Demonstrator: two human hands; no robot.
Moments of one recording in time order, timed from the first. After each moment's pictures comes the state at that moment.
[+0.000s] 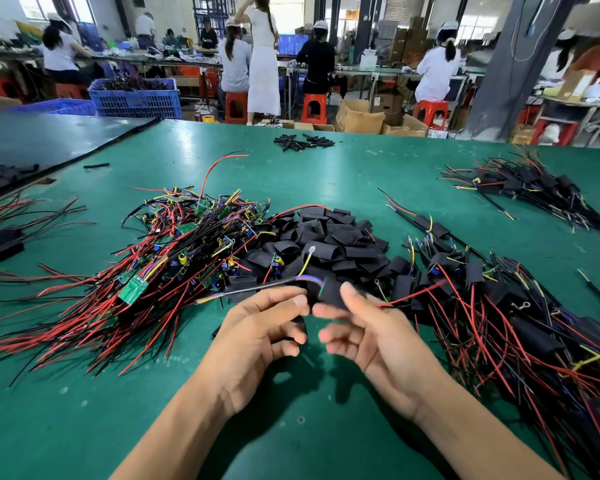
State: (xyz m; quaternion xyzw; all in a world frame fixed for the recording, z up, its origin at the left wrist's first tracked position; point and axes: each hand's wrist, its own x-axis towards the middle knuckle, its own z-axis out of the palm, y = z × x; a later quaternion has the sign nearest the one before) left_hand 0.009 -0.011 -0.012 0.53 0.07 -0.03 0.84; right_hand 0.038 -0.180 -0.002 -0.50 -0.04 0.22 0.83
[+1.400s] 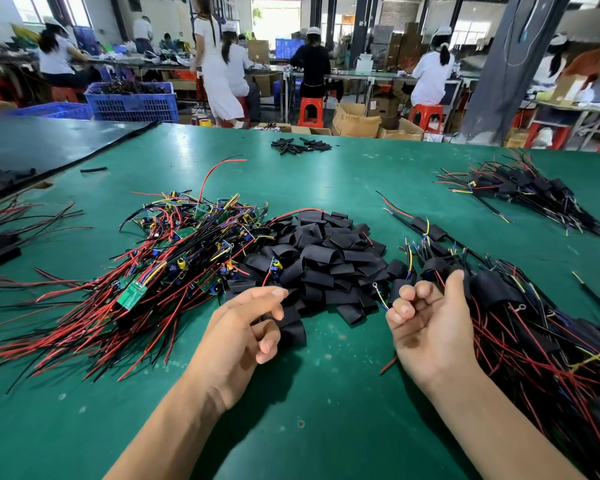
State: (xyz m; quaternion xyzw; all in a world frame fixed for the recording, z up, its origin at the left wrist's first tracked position) left_hand 0.013 -0.001 -0.008 0.53 0.11 0.00 0.84; right_hand 0.069 -0.213 0.003 -0.34 0.13 0.00 0.93
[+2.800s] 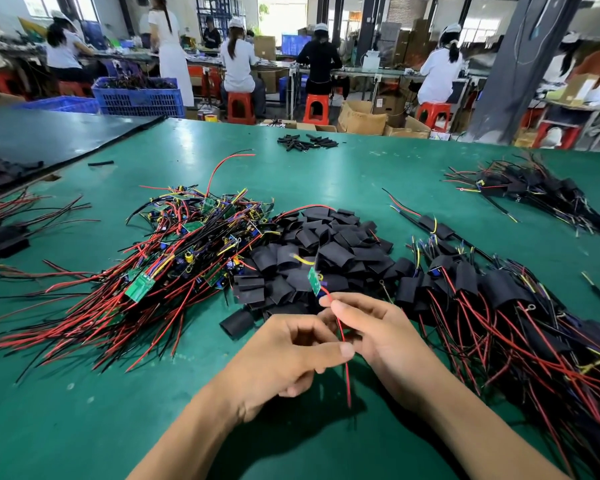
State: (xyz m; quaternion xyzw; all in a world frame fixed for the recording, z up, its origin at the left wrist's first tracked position) left_hand 0.001 -0.020 -0.013 0.69 -0.02 -0.14 0.71; right_hand 0.054 -0.184 -0.024 -0.59 -0.11 0.20 0.78
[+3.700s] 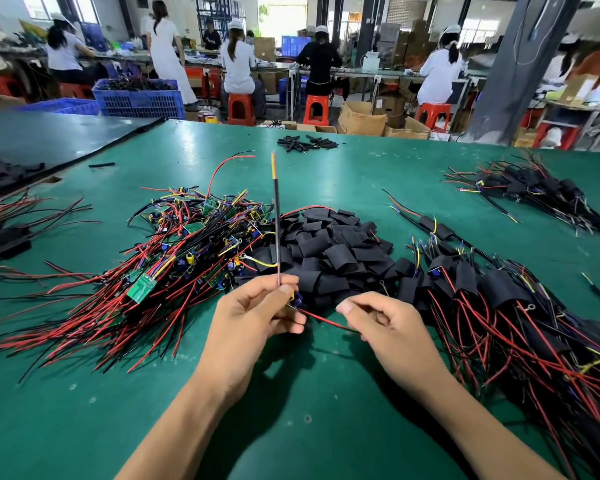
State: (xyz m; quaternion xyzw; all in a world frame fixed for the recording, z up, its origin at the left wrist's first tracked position) left_hand 0.013 -0.005 -0.013 0.59 0.06 0.12 0.80; right_hand 0.060 -0.196 -0.032 -0.79 -0.15 -0.01 0.59
